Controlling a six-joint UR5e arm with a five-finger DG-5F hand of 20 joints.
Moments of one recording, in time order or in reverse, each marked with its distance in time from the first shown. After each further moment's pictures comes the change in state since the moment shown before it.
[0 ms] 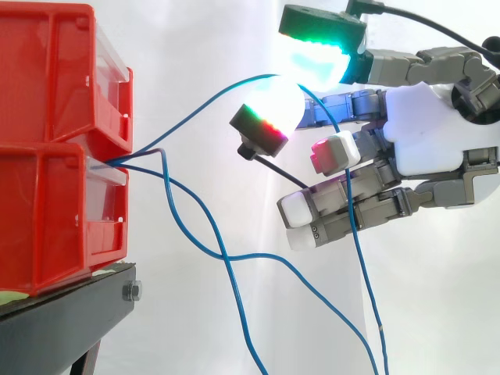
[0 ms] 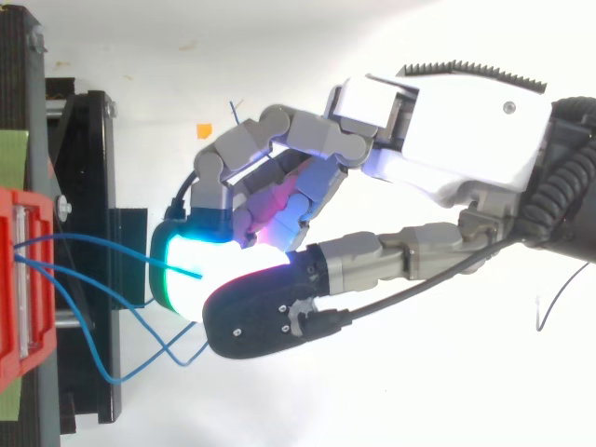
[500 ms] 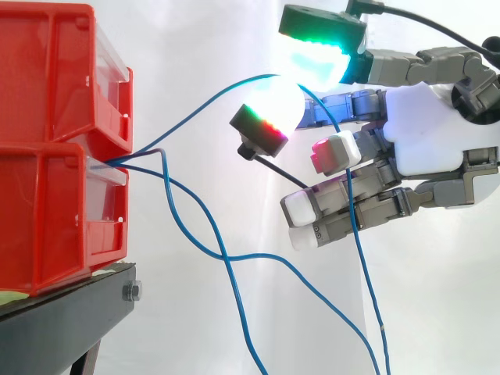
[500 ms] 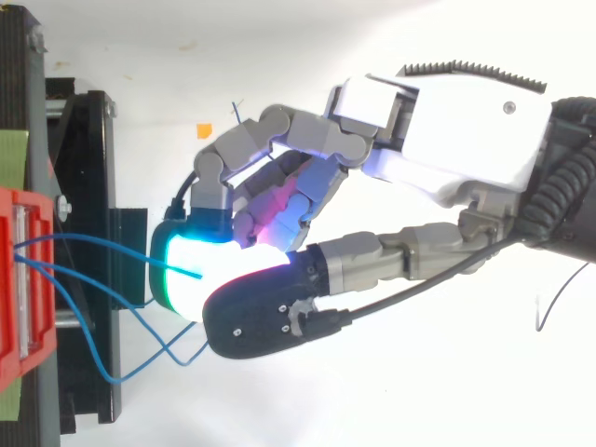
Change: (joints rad) arm 0.000 0.000 0.000 0.000 0.000 0.000
